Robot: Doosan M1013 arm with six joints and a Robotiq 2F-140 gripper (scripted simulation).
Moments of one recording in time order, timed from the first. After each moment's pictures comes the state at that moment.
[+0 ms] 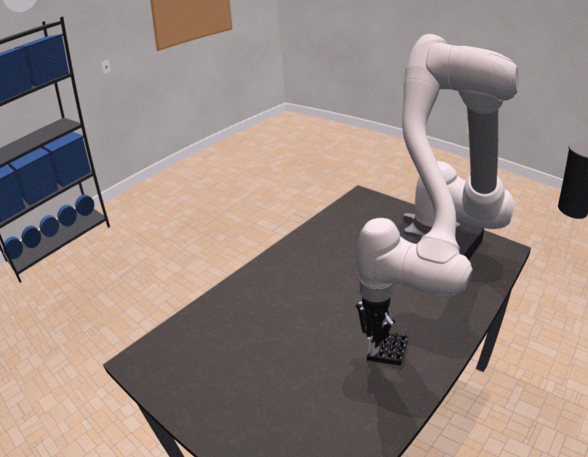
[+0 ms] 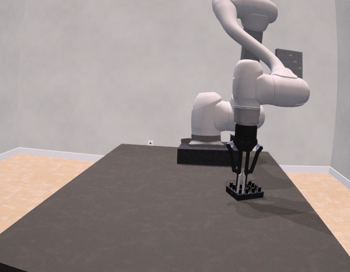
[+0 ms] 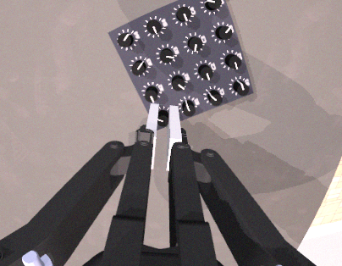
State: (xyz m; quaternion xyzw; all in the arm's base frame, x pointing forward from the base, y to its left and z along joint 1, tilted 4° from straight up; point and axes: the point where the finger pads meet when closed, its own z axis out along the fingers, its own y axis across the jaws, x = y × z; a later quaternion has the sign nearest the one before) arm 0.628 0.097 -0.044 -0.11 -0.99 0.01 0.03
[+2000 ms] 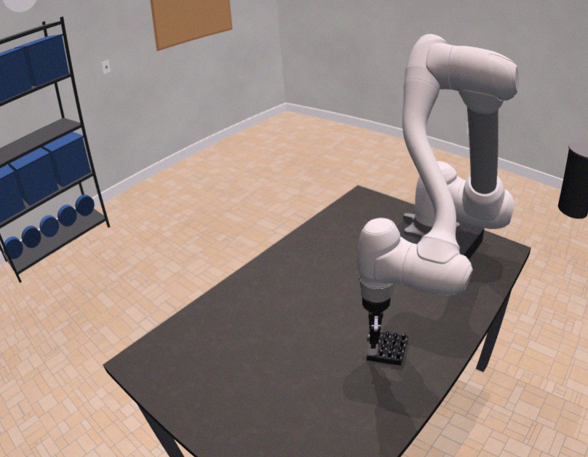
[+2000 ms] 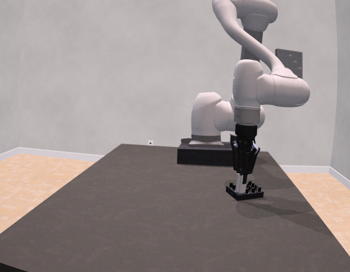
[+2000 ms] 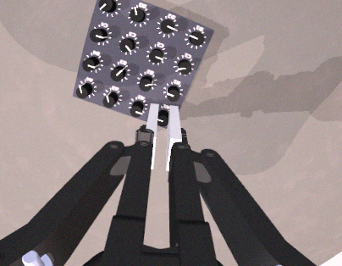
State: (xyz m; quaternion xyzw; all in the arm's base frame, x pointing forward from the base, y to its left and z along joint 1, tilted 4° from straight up) arm 0.628 0.097 -0.044 -0.48 -0.88 0.02 0.02
